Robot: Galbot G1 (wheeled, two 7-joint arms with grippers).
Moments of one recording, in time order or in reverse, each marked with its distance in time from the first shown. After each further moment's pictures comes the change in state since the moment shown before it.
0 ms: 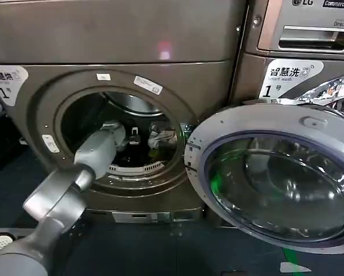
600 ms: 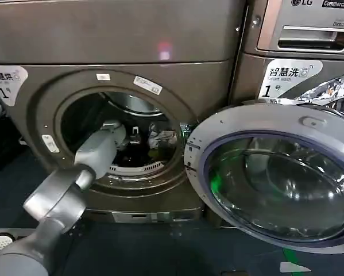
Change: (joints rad) left arm 0.005 0.001 -0.004 0.003 -0.006 -0.006 0.001; right arm 0.017 -0.001 -0.018 -0.004 -0.009 0.002 0.000
